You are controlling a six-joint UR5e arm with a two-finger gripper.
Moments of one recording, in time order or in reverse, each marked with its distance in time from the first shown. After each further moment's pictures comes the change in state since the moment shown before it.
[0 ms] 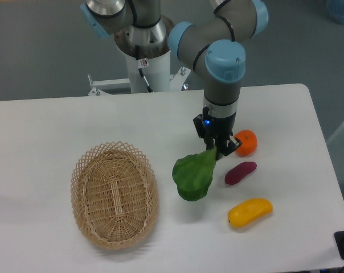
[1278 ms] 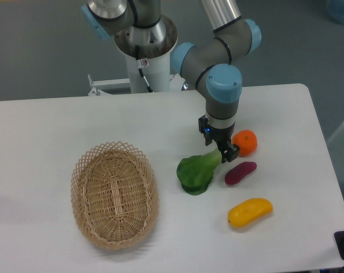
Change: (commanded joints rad) arm 0.005 -0.035 0.004 0.009 0.020 0.045
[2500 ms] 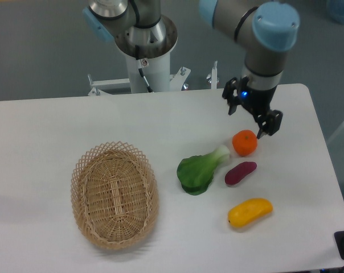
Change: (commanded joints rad) arm 0.147 0.084 0.413 -0.621 -0.064 0.109
